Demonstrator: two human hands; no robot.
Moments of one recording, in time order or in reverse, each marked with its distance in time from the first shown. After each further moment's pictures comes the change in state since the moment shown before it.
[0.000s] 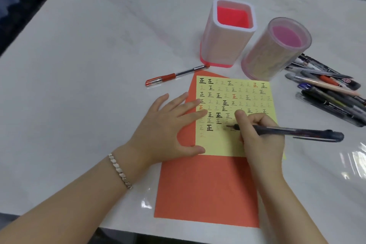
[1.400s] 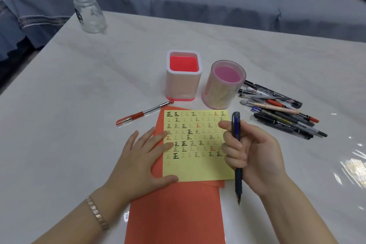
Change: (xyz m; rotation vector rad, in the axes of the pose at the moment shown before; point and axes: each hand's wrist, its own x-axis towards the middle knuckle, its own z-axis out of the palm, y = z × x) left_hand 0.001 0.011 0.010 0.082 0.025 -0.021; right_hand 0.030 -0.060 -0.063 0.792 -0.452 0.590
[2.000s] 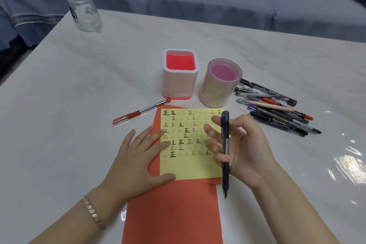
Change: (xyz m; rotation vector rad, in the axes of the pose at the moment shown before) left_hand 0.000 0.000 0.000 0.009 0.005 0.001; right_hand 0.002 0.000 0.012 -0.037 0.121 0.132
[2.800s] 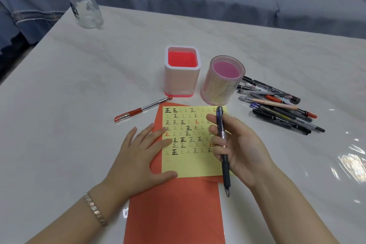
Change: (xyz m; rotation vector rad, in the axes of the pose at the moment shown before) left_hand 0.001 0.002 -0.004 0.005 -0.040 -0.019; right_hand 0.006 0.008 0.004 0.010 0.001 -0.068
